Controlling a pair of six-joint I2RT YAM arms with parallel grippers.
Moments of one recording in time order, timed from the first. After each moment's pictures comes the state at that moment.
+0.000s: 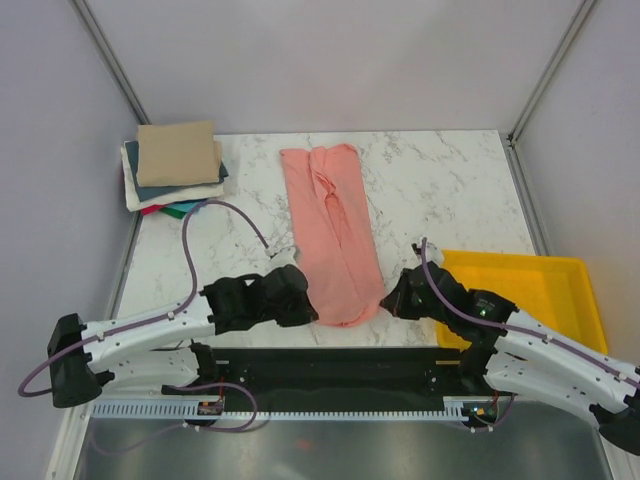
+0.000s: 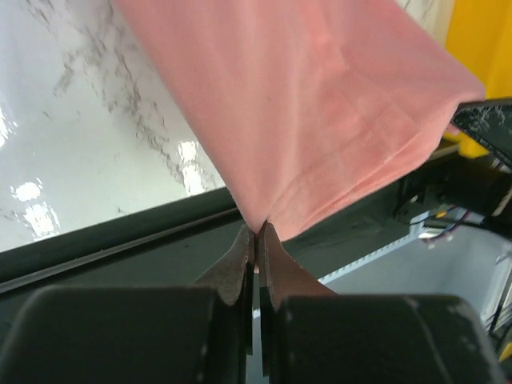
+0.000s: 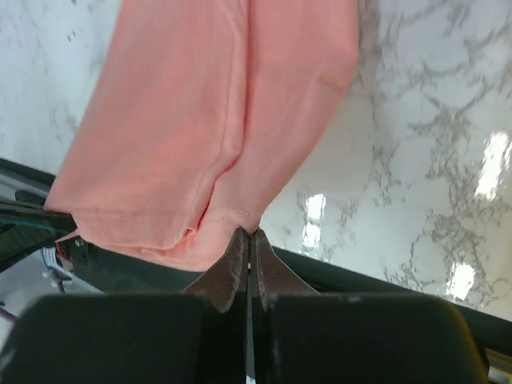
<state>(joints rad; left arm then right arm) -1.16 1.04 0.74 -0.61 -0.18 -1.13 0.92 0.72 0.53 -0.58 0.13 0.97</state>
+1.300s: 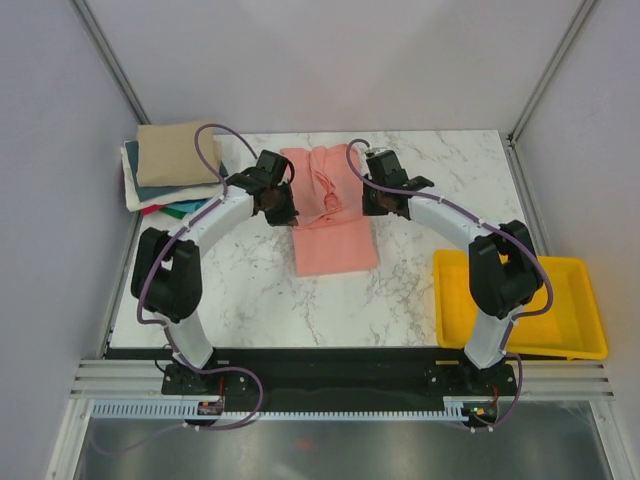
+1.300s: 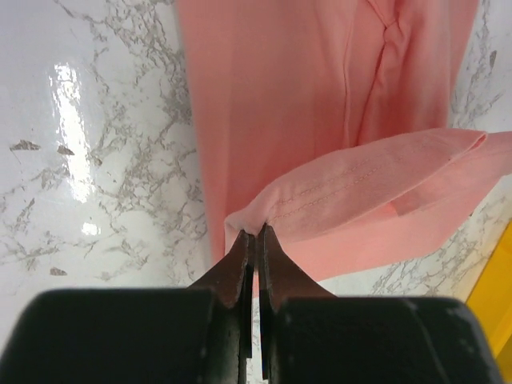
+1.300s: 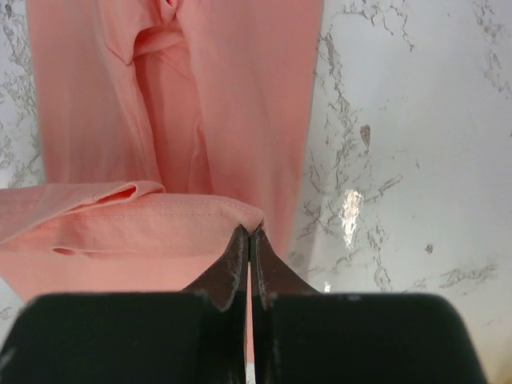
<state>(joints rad) -0.43 1.75 1.37 -0.63 0.04 -0.61 0.49 1.80 1.38 -0.41 0.09 0.37</state>
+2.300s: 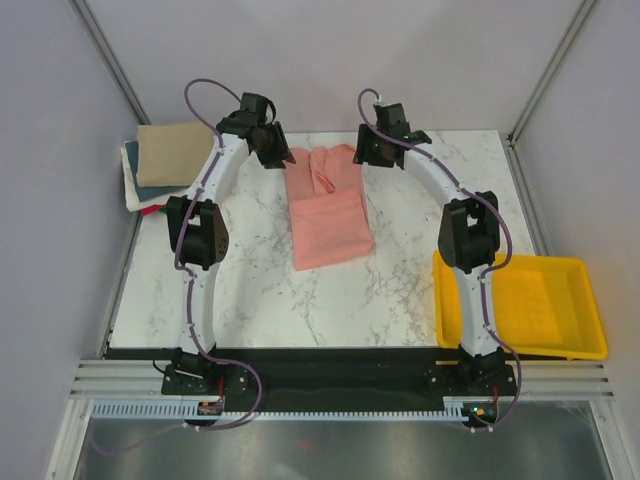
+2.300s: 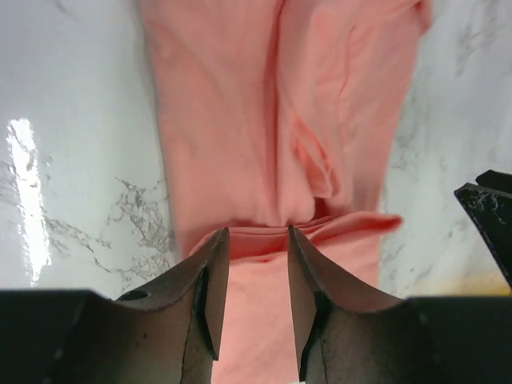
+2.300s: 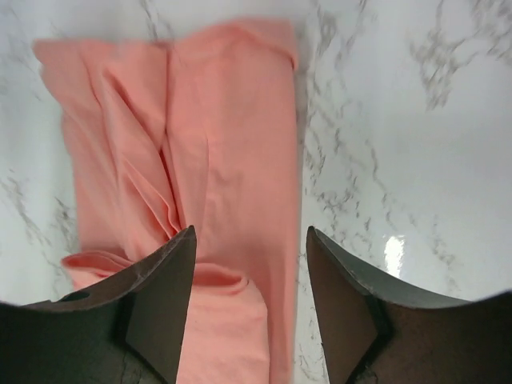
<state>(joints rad) -0.24 2.31 2.20 -0.84 0.20 -0.54 0.34 2.28 2.03 -0.53 -0.03 0.37</state>
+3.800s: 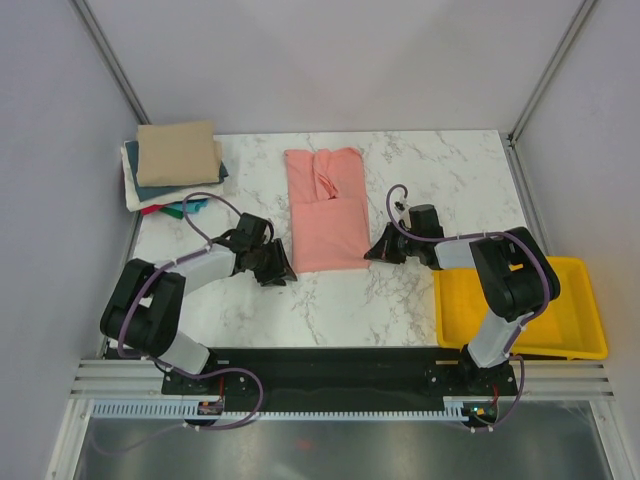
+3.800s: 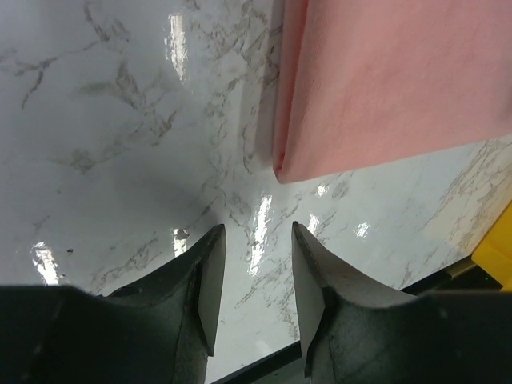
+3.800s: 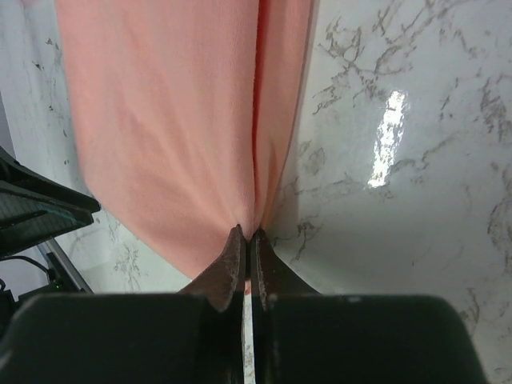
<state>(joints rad) -0.39 1.52 0.74 -0.30 0.29 -0.66 0.30 1.76 0.72 0.28 -0.52 0.61</state>
